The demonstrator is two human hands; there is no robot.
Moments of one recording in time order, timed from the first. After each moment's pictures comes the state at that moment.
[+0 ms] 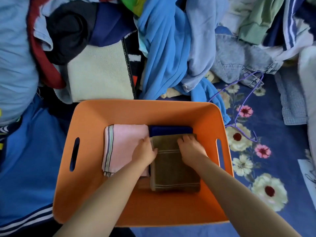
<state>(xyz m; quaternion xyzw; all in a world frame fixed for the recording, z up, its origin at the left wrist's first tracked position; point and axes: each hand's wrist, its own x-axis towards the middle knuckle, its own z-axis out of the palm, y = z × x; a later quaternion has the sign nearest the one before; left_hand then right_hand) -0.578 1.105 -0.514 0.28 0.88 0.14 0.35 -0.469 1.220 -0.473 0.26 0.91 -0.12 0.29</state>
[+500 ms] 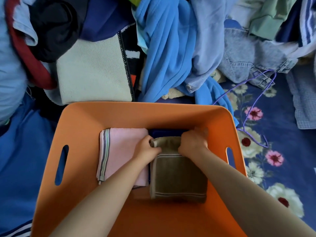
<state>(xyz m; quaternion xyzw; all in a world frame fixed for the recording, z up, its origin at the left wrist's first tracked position) -0.594 1.126 -0.518 0.15 0.83 0.33 0.43 -0.512 1.246 -0.475 0.32 0.88 -0.09 0.33</state>
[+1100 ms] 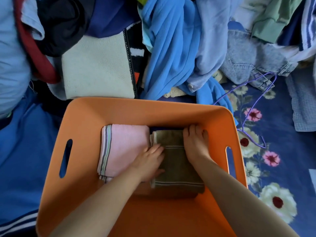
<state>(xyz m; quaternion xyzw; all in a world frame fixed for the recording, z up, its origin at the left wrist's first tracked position) -0.575 1.094 -0.517 0.62 0.73 -0.09 0.28 -0.494 1.232 -0.502 0.34 0.93 0.04 0.15</state>
